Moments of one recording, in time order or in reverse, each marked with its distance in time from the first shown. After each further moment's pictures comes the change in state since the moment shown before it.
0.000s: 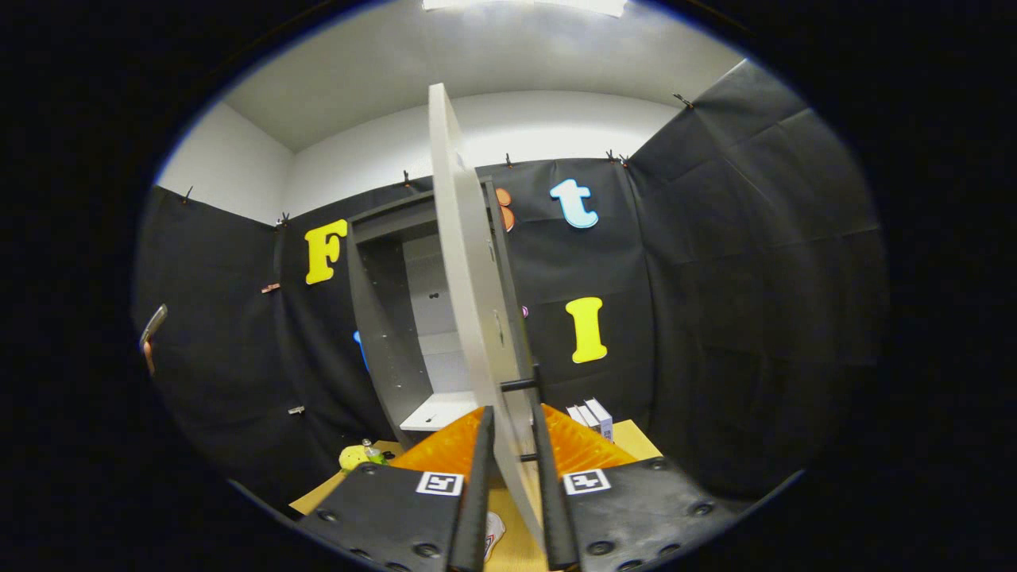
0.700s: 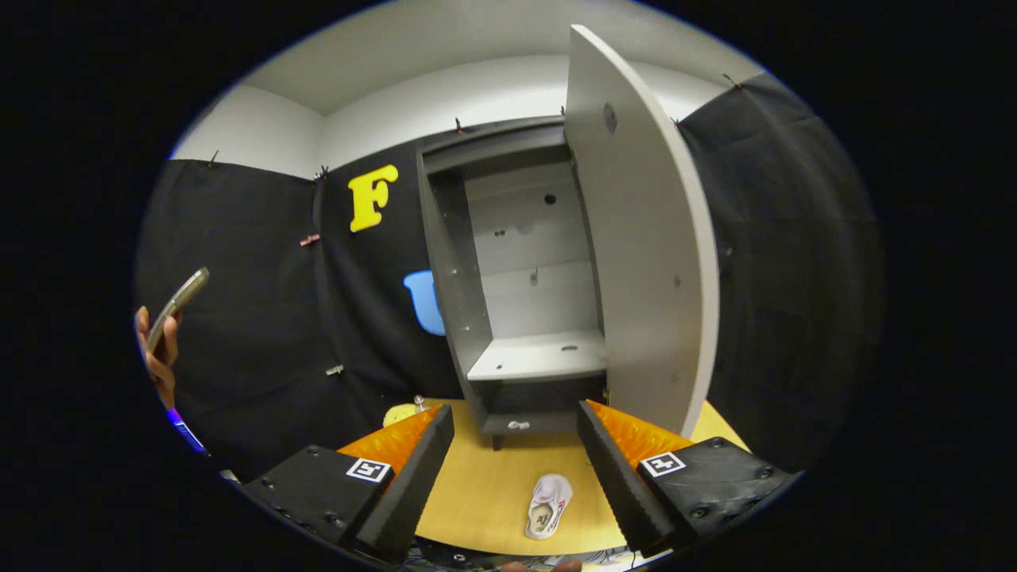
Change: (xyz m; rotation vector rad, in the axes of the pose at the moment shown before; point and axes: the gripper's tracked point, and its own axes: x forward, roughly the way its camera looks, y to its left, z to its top) arm 0.008 0.130 -0.141 -0.014 0.277 0.084
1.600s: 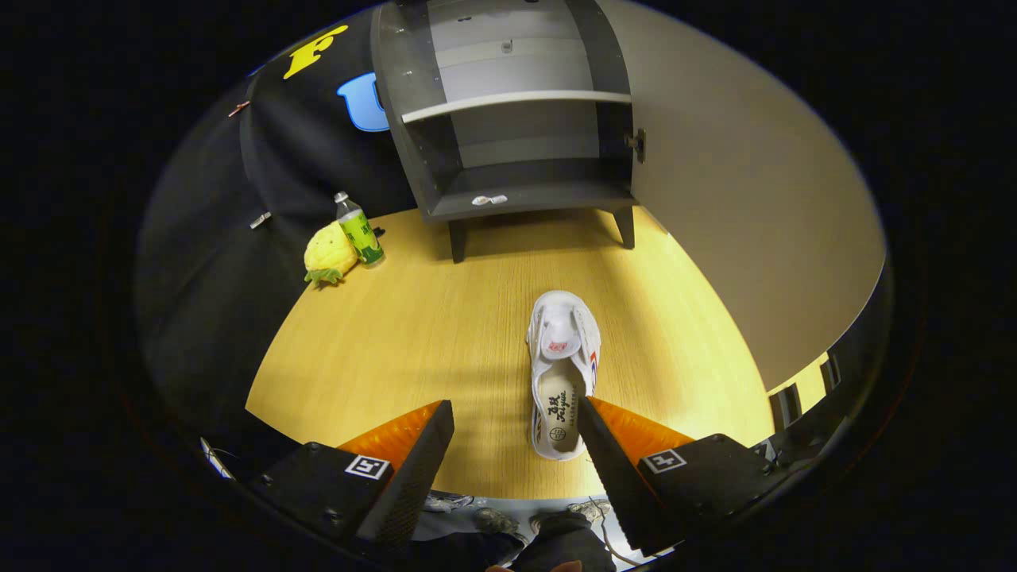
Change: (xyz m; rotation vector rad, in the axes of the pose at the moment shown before) arm 0.119 -0.037 -0.337 0.021 0.577 -0.166
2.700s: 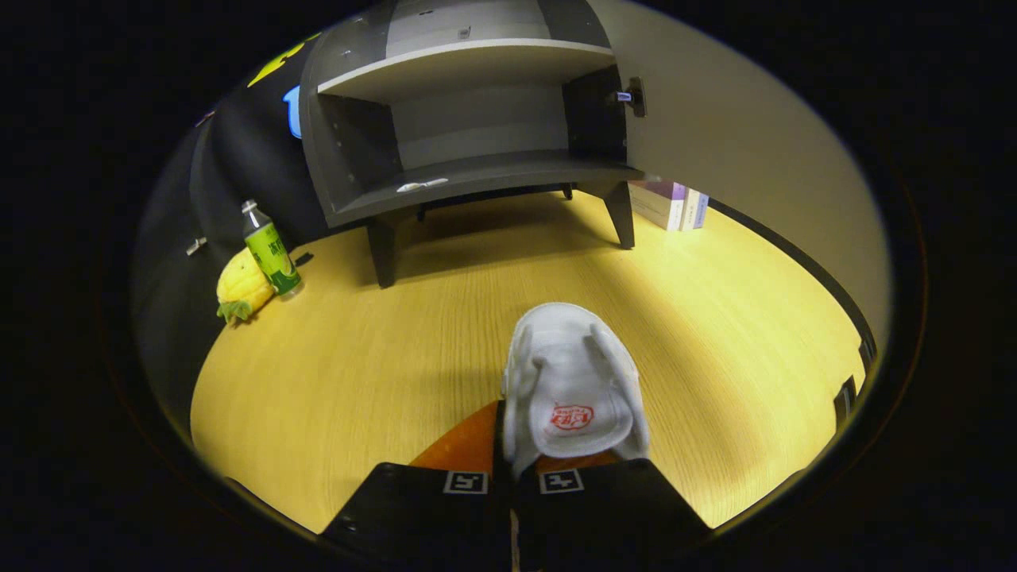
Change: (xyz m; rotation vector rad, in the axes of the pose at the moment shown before) arm 0.153 -0.029 0.023 0.069 -0.165 -0.124
